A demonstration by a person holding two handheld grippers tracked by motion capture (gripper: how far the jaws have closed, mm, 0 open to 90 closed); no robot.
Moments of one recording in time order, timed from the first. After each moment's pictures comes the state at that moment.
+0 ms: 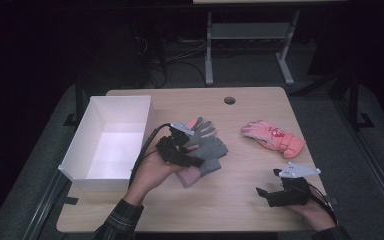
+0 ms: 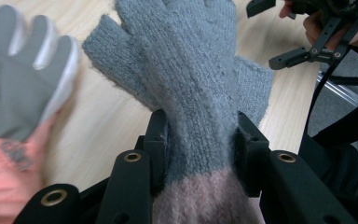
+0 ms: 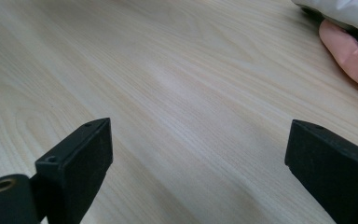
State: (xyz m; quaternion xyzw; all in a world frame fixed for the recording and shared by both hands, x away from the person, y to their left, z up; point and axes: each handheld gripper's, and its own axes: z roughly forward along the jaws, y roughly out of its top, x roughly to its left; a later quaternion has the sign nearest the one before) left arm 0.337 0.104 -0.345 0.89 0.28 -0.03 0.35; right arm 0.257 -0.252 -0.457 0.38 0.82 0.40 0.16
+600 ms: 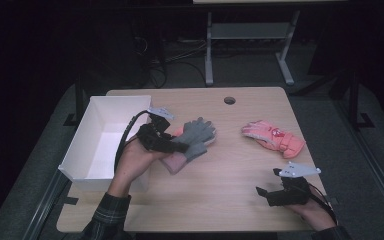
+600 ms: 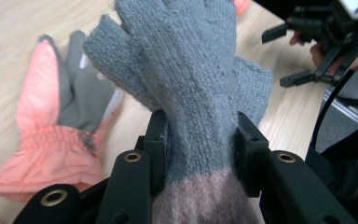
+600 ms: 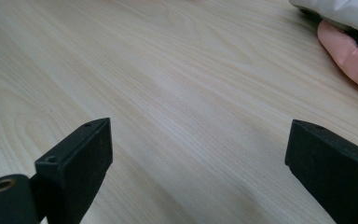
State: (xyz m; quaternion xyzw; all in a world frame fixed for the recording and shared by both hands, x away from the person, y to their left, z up) left arm 0.350 0.149 -0.310 0.87 0.30 0.00 0.38; right arm 0.258 -0.253 -0.458 0.39 0.81 0.40 0.16
